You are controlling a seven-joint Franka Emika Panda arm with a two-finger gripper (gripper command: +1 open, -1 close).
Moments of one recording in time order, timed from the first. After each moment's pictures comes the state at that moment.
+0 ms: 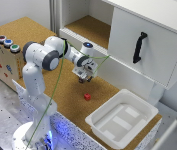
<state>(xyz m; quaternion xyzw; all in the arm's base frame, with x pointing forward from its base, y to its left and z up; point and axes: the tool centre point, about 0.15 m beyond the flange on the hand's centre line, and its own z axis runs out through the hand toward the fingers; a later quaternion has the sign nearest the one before) 0.482 0.052 0.208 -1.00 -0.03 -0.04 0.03</state>
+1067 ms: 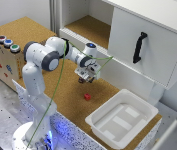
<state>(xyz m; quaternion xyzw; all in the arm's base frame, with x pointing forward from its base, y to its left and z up) 0.462 0.020 0.214 -1.00 -0.06 0.01 0.00</state>
